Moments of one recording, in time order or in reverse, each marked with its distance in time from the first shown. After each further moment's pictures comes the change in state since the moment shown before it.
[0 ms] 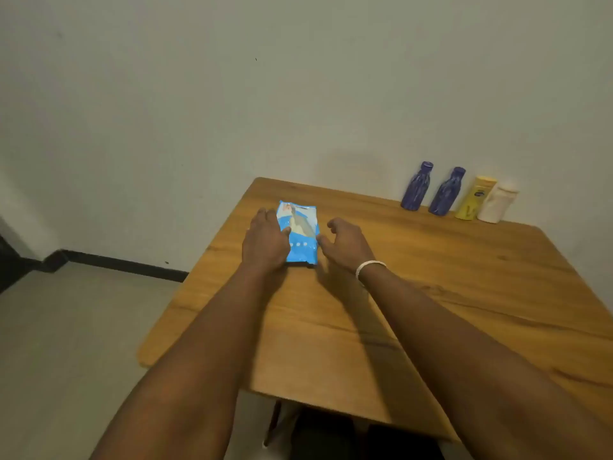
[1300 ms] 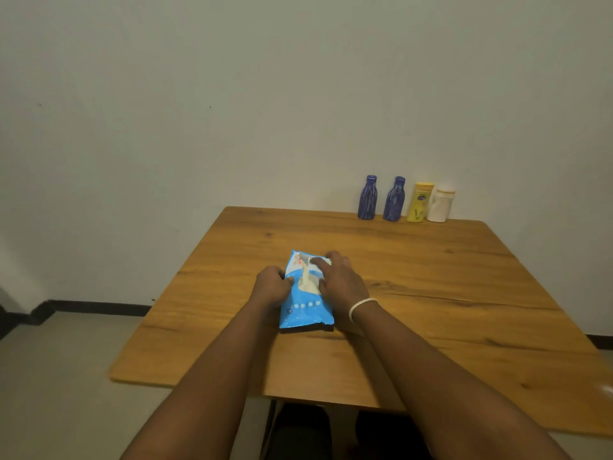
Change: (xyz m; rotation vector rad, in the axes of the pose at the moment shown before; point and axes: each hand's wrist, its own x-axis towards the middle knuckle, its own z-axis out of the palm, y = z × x) left_hand -0.068 0.070 0.048 -0.322 -0.230 -0.114; right_hand -0.086 0.078 -0.034 -0.206 0.000 -0.084
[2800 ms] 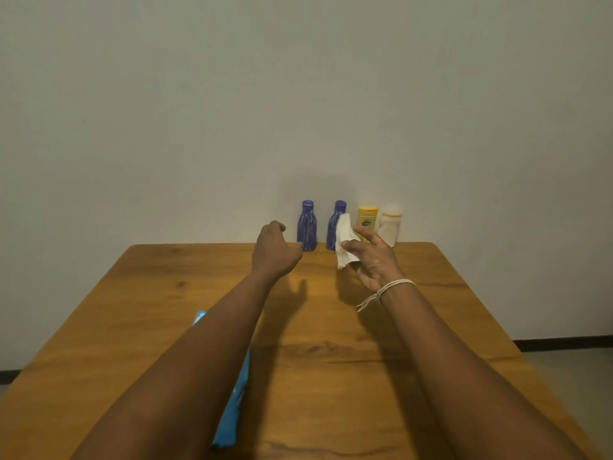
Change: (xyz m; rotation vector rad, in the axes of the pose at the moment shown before) left_hand 0.148 0.190 0.095 0.007 0.110 0.308; right_hand 0.103 0.181 -0.123 1.619 0.396 0.585
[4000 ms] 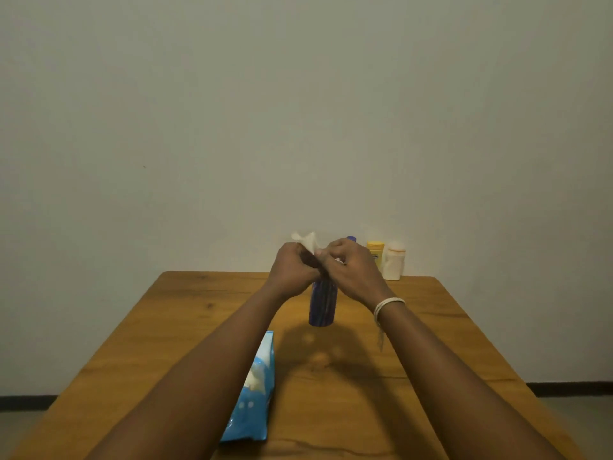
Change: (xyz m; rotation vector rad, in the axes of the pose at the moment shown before) left_hand -0.063 0.045 -0.086 -0.397 -0.183 0.268; right_hand -0.100 -0.030 0.069 -1.063 -0.221 -0.730
